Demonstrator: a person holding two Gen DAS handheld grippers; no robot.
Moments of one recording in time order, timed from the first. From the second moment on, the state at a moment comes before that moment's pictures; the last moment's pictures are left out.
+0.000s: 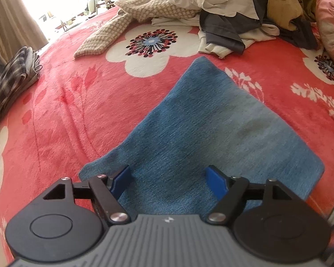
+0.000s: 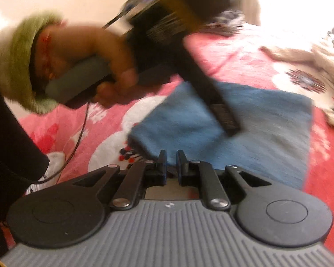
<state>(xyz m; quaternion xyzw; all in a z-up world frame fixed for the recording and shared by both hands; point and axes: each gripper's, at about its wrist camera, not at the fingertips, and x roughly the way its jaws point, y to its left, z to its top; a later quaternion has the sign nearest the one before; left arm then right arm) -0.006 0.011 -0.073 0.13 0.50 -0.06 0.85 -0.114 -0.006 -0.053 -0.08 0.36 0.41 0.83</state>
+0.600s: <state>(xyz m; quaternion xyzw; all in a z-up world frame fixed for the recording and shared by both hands) -0.009 0.008 -0.076 0.15 0.50 -0.06 0.85 -0.082 -0.043 -0.078 -0.09 0.41 0.26 0.87</state>
